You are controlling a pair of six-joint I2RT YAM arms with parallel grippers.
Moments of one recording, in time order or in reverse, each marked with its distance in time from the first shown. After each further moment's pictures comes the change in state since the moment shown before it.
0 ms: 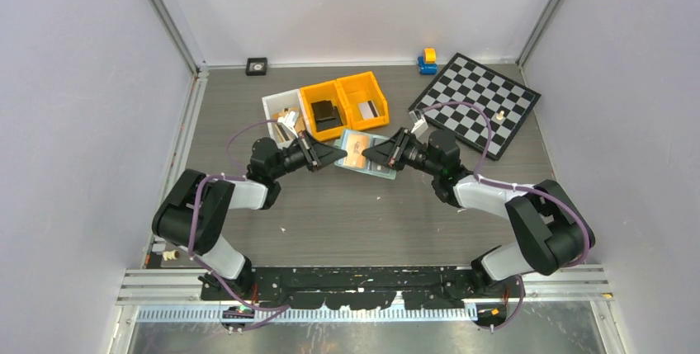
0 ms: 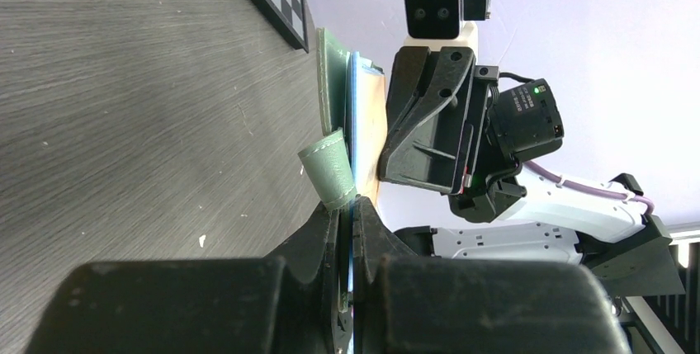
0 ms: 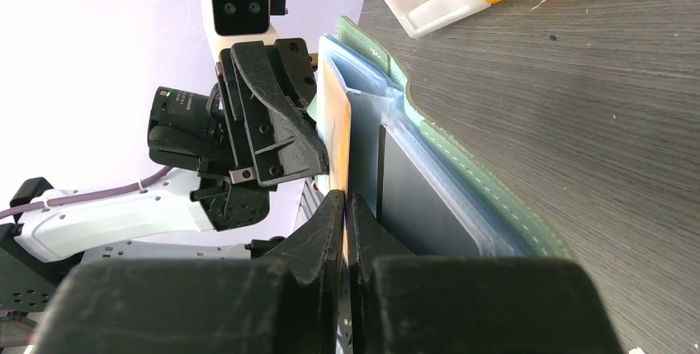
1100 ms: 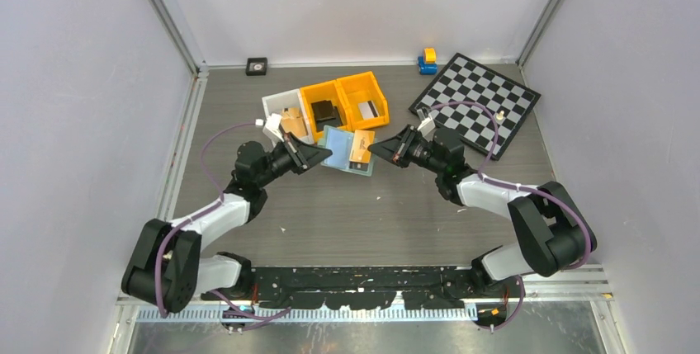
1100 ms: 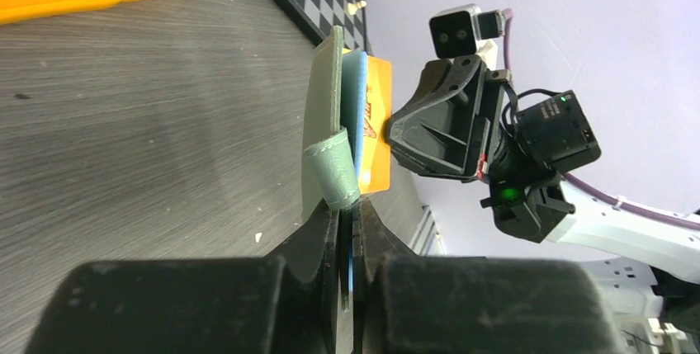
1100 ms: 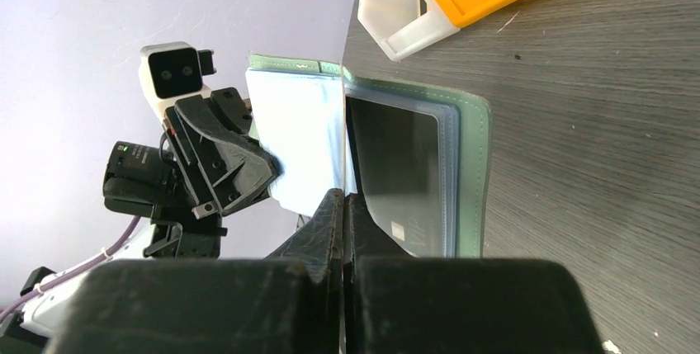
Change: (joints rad) left arm 0.035 -0.336 -0.058 -0.353 -0.156 0.190; right arm -0.053 -0.010 0.001 -0.039 0.027 0.009
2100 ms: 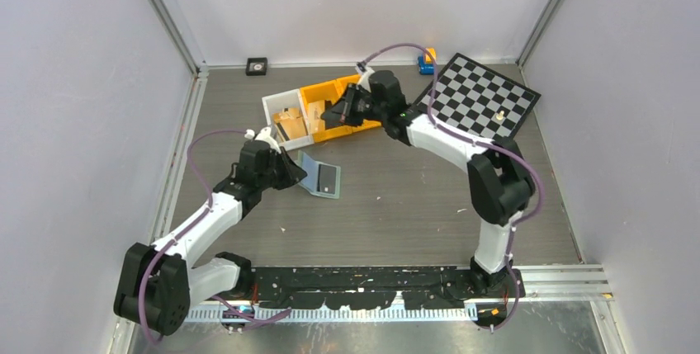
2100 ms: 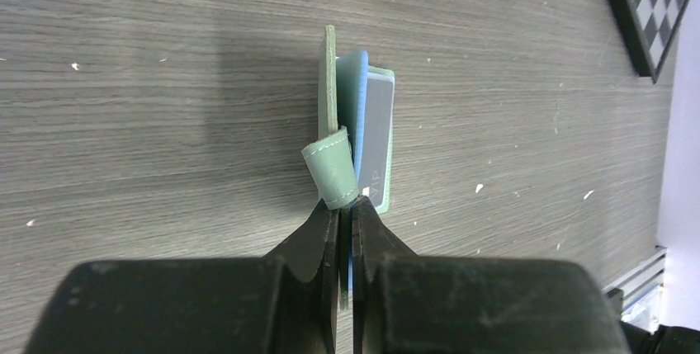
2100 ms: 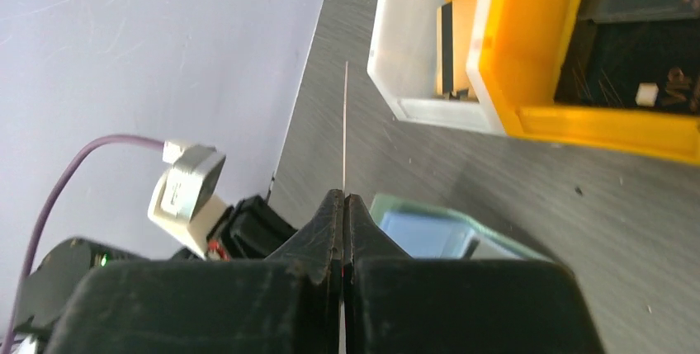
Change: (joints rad) left arm 0.000 -0.162 0.117 -0.838 -0.383 0.364; right arm 0.163 0.369 0.753 -0.574 0.074 -0.244
